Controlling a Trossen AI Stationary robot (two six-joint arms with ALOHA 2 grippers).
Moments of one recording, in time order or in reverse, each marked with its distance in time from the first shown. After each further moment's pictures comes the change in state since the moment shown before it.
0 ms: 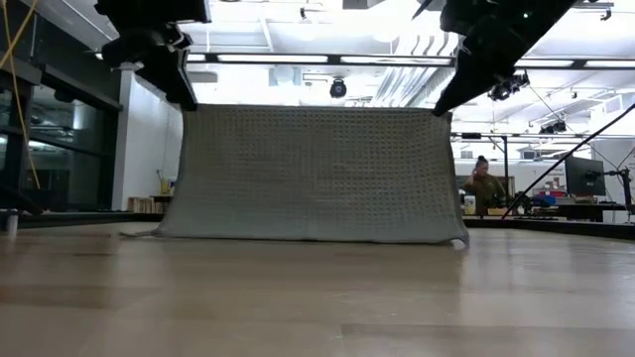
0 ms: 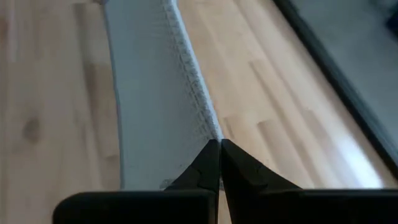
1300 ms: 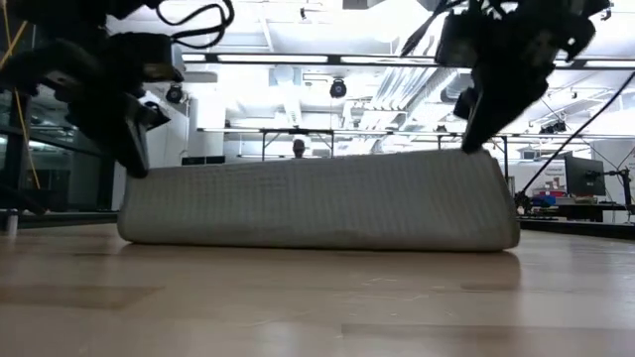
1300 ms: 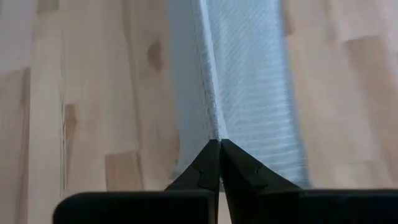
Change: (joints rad) left arm -0.138 0.033 -0.305 0.351 0.448 -0.243; right arm 0.117 0.207 -0.001 0.051 -0.407 0.185
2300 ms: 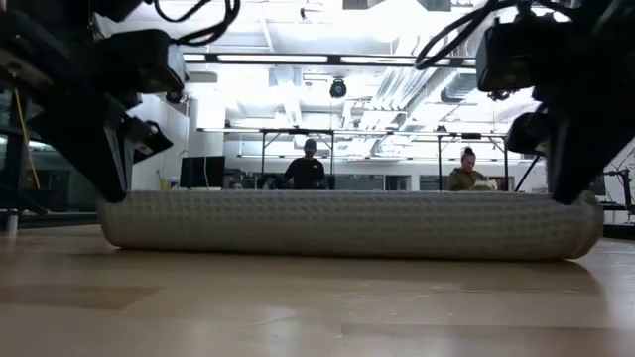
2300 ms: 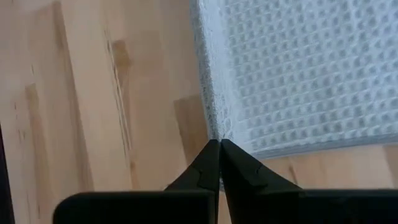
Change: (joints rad) left arm -0.104 0.206 0.001 0.273 0.164 -0.085; right arm 0.267 0.166 0.000 0.055 -0.015 0.357
